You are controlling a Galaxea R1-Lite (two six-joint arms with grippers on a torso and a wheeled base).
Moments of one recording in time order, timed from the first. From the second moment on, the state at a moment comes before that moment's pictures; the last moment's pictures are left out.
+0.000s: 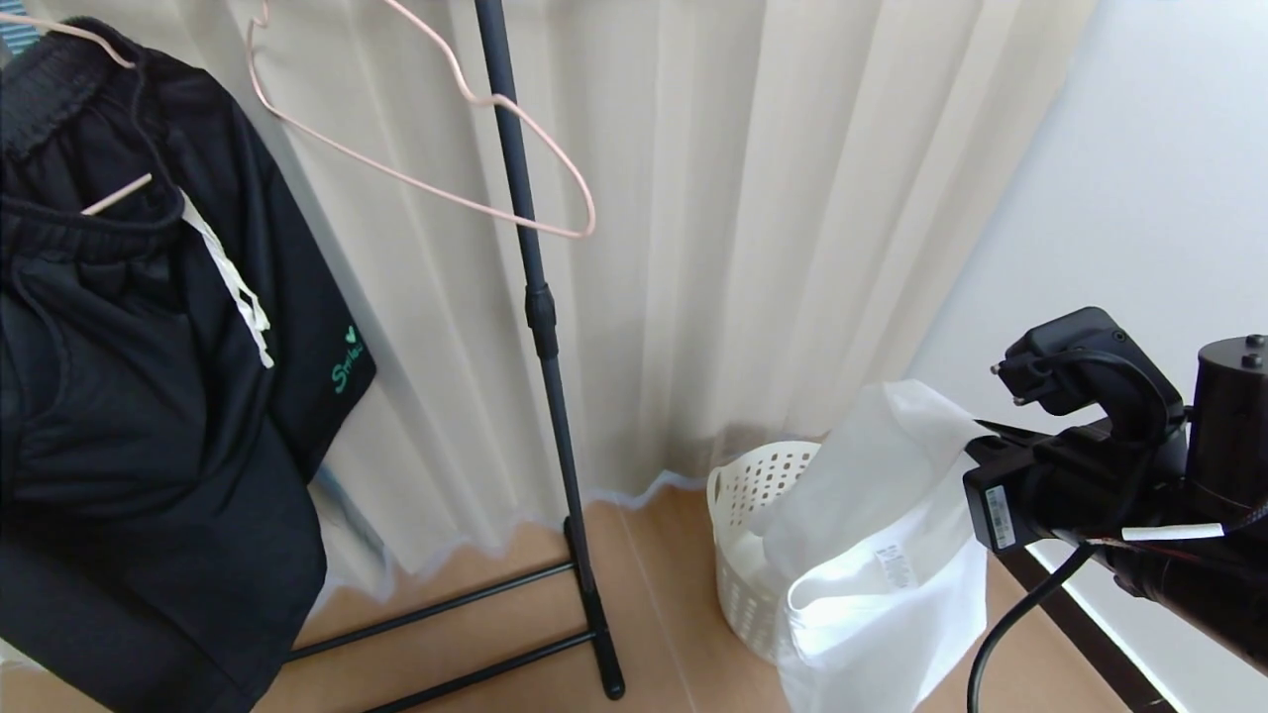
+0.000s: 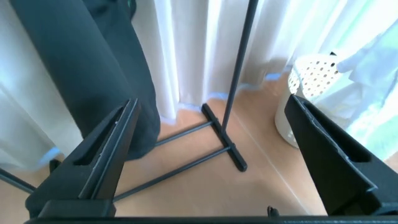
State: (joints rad) left arm -0.01 0.00 -0.01 0.02 -0.11 0.02; right arm 0.63 1.39 -0.62 -0.40 -0.57 -0.11
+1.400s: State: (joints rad) left arm -0.01 0.00 -0.01 0.02 -0.11 0.02; right arm 0.63 1.39 -0.62 -0.40 -0.57 -0.11
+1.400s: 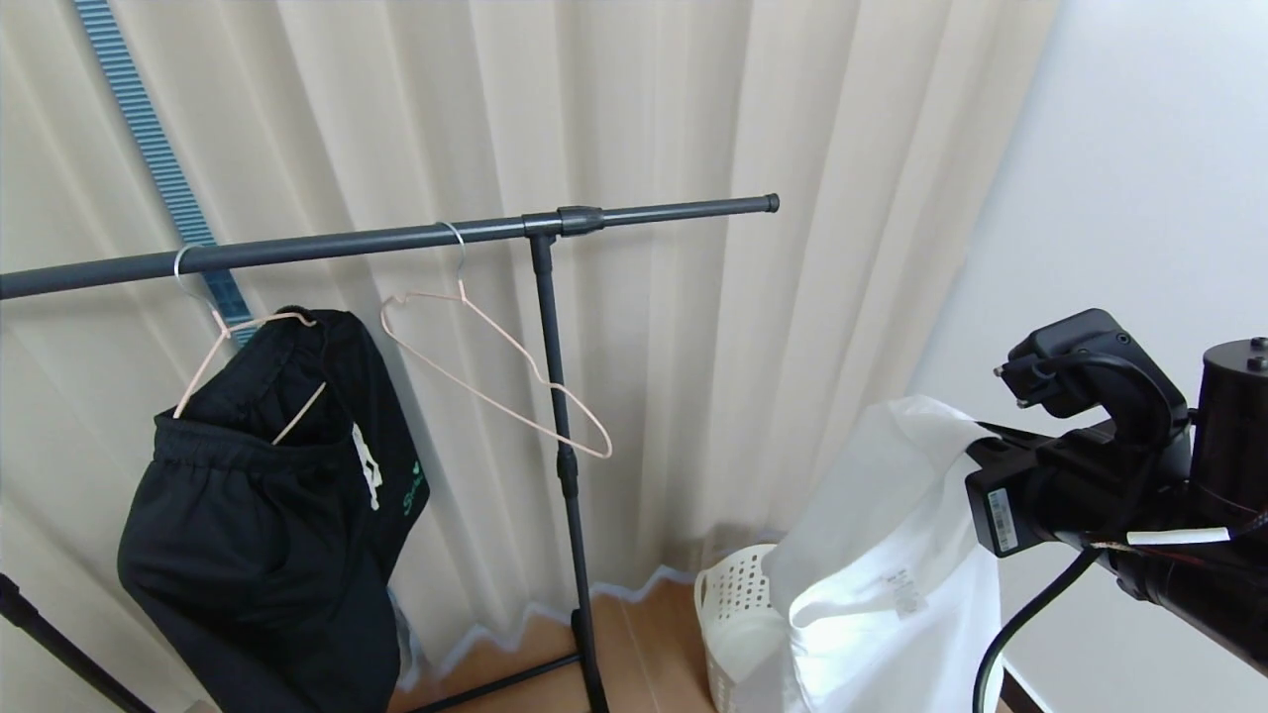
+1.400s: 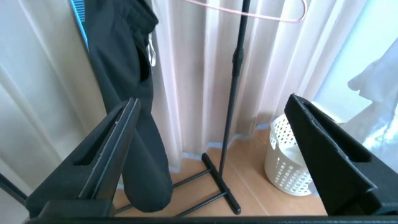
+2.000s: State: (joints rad) left arm -0.01 0.00 -0.01 0.02 -0.11 0.02; right arm 0.63 1.38 -0.61 -0.40 -0.57 -0.11
